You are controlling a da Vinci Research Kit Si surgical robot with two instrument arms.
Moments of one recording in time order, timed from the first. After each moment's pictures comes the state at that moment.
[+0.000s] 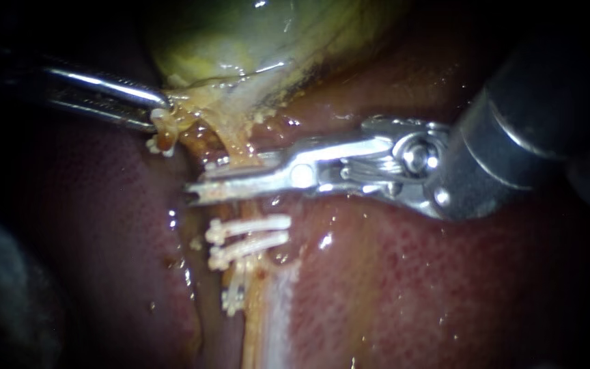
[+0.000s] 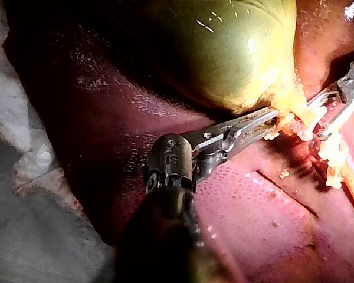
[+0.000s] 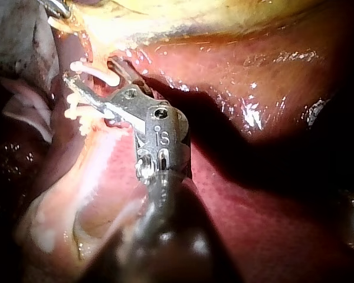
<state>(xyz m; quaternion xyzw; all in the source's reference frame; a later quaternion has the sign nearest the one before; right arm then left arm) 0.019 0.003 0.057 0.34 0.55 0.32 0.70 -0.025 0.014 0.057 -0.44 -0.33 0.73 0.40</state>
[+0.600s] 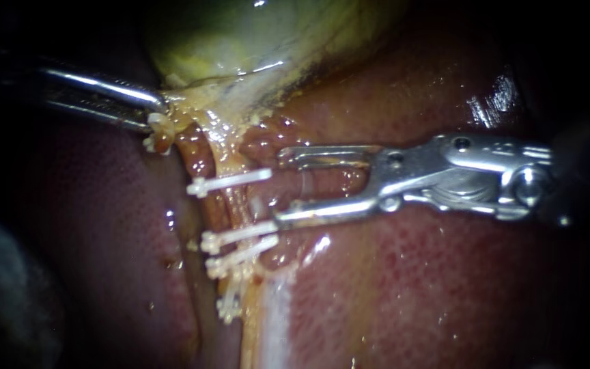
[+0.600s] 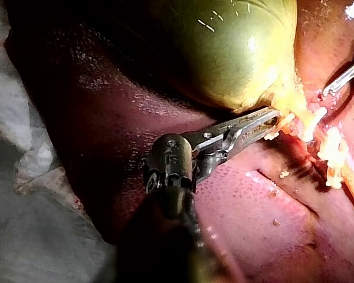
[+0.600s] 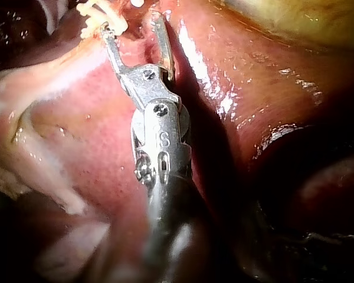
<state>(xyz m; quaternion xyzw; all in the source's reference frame) 0.009 0.002 0.055 0.26 0.60 0.18 0.74 -0.024 0.014 0.056 -0.44 -0.33 0.73 0.40</state>
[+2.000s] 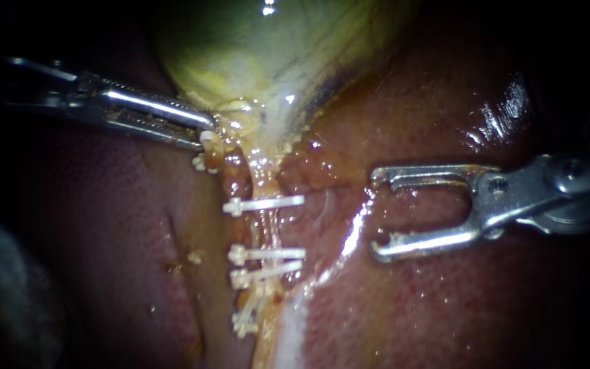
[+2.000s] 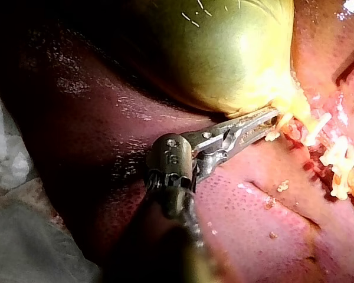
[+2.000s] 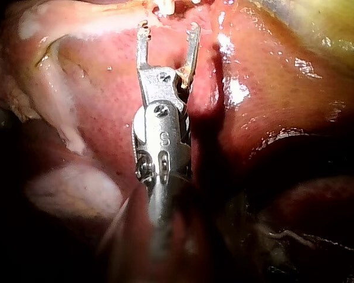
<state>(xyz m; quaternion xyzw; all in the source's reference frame) 0.003 0.001 0.051 0.23 0.56 0.14 0.78 -0.030 0.013 0.062 -0.44 -0.33 0.74 0.39</state>
